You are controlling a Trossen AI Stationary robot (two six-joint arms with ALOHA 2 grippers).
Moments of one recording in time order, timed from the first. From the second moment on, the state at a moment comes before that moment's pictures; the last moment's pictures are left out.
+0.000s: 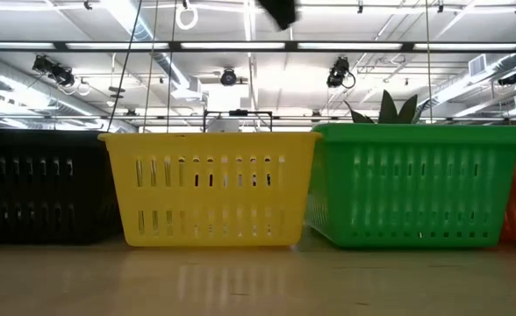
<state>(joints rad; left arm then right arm) -0.52 2.31 2.35 -1.39 -0.62 -0.58 1.05 0.83 0.20 0.38 0.50 0.15</state>
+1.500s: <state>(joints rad) 0.05 2.32 1.82 -0.42 -0.24 0.04 1.09 0.85 0.20 0.38 0.53 0.15</state>
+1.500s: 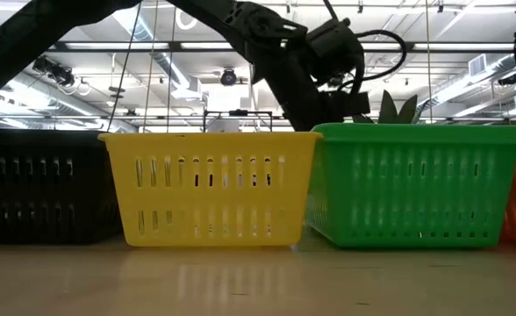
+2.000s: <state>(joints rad) -0.04 2.32 1.99 -0.62 -0.35 0.06 1.09 0.85 0.20 0.36 0.53 0.15</state>
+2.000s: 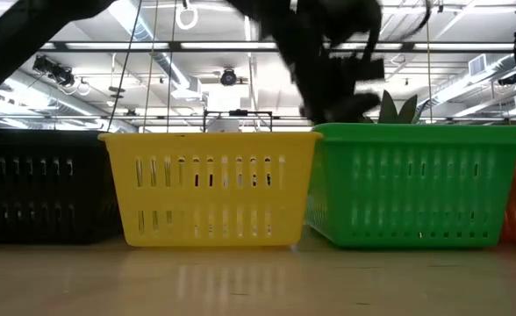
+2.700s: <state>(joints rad) -0.60 2.31 2.24 -1.51 -0.65 -0.55 1.09 0.85 0.20 0.36 0.53 0.16</state>
